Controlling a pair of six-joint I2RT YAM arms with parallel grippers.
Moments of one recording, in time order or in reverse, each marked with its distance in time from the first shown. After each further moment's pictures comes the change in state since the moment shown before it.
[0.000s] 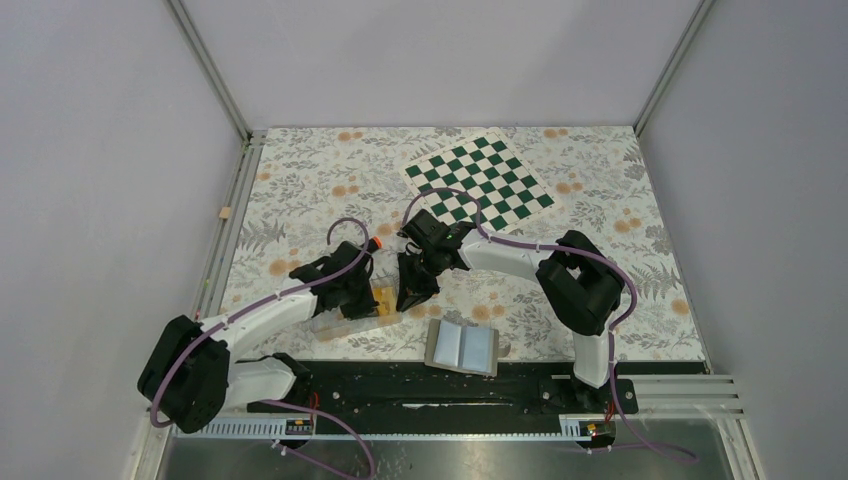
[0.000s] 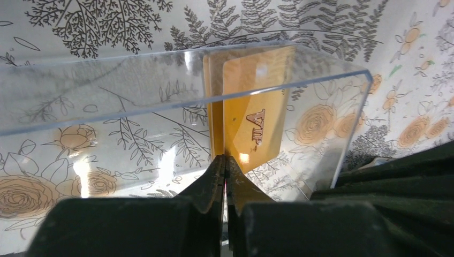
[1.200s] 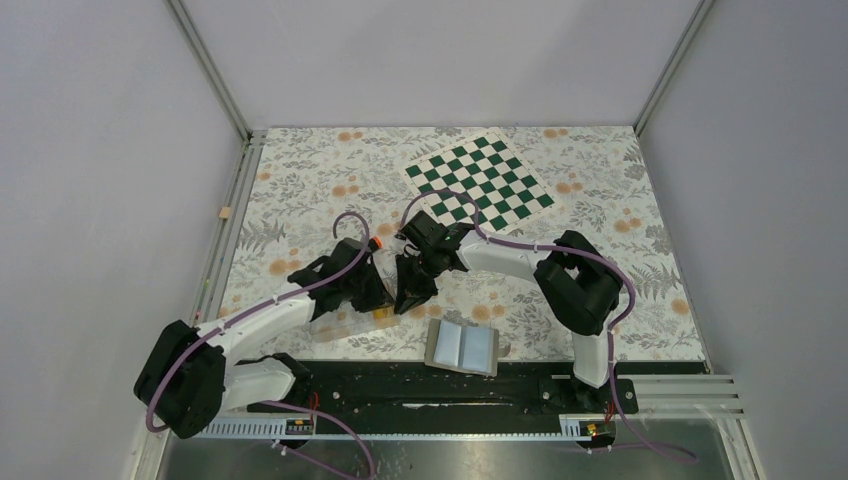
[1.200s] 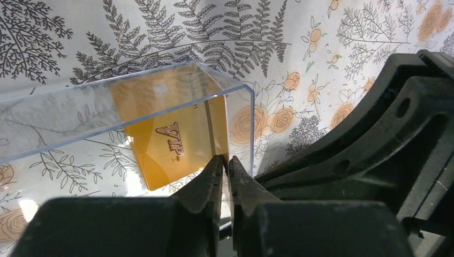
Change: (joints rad) left arm -0.015 -0.043 -0.025 0.174 0.089 -0.025; right arm 0.008 0.008 0.000 0.008 -0.022 0.007
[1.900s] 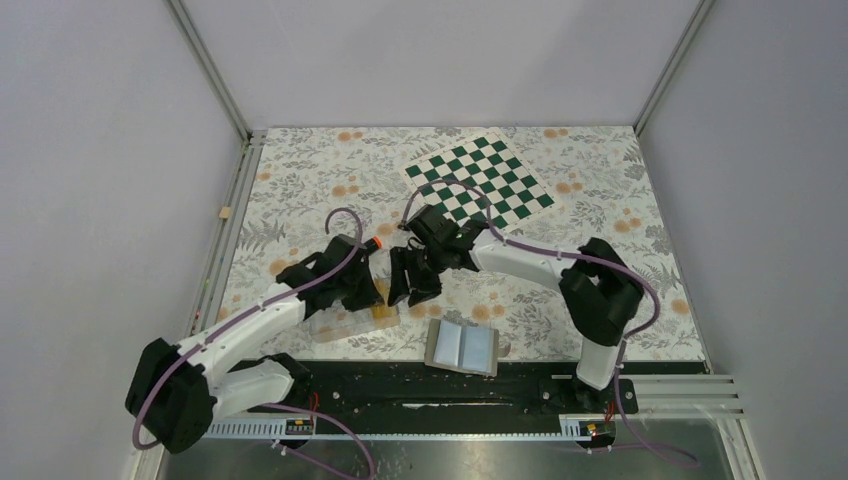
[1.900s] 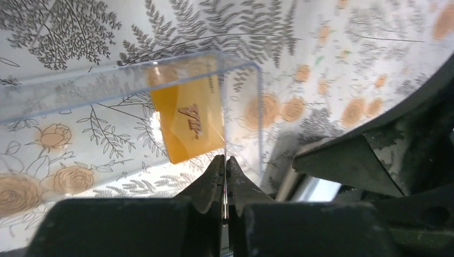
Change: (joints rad) left arm -0.001 -0.051 0.061 -0.179 -0.074 0.030; right arm 0.000 -0.083 -0.019 -0.001 0.038 -0.014
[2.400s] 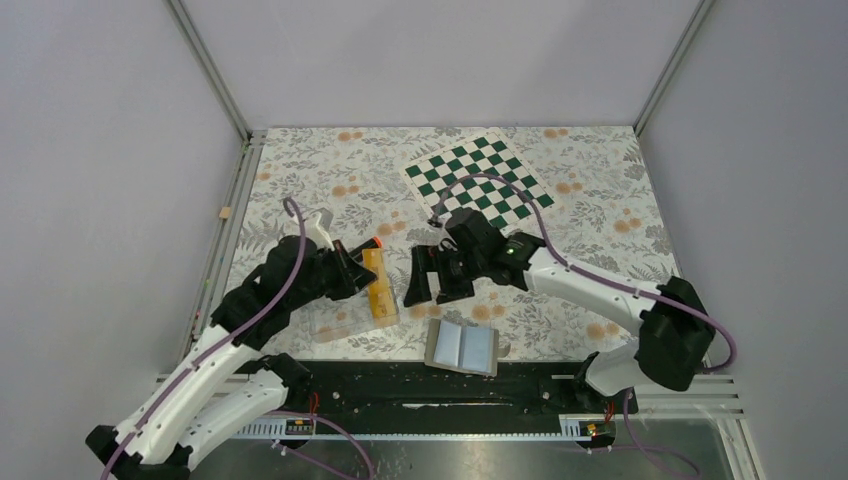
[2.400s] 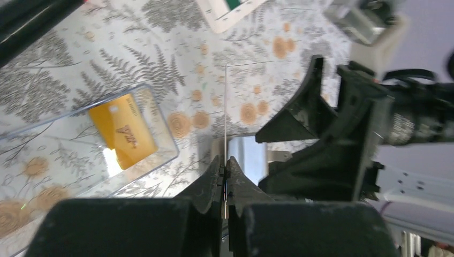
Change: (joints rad) left arm -0.002 -0.381 0.177 -0.137 0.014 0.102; right arm -0.007 -0.373 -0.189 0.011 0.075 -0.028
